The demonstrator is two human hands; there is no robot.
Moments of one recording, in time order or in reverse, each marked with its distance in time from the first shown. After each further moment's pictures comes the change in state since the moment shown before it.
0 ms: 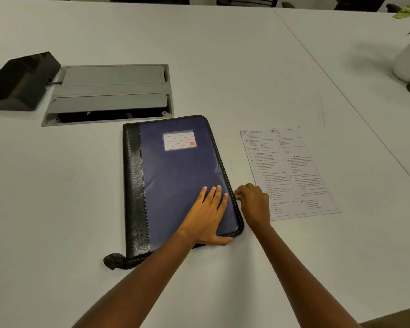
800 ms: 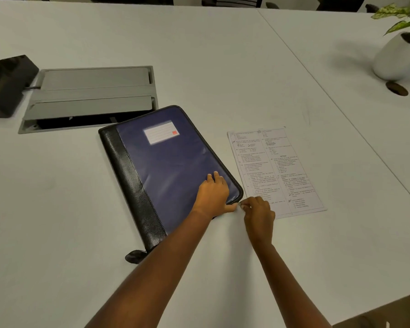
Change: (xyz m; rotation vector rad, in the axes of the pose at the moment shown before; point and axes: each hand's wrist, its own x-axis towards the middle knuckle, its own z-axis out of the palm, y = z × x) left_hand 0.071 0.016 -0.035 -0.058 -0.012 -0.202; right_hand -0.027 0.027 -0.002 0.097 0.135 0.272
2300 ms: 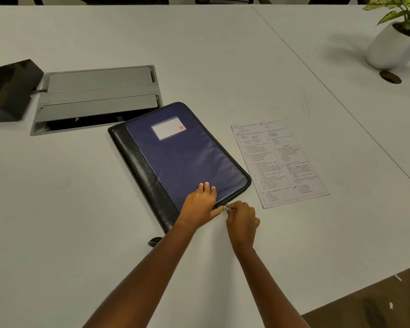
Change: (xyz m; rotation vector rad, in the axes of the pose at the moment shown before) left_hand -0.059 -0.044 0.028 -0.064 0.000 0.059; right_hand -0.060 -0.052 0.029 0.090 -0.039 0.195
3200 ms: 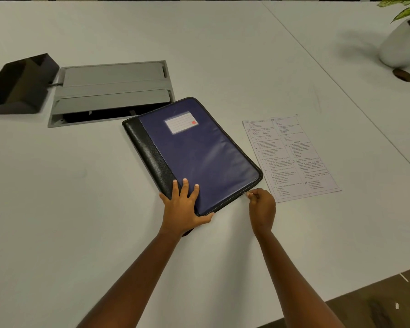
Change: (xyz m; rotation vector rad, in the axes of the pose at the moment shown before) left_hand -0.057 -0.045 0.016 -0.085 0.030 -0.277; right_hand 0.019 0.003 -0.010 0.338 0.124 0.016
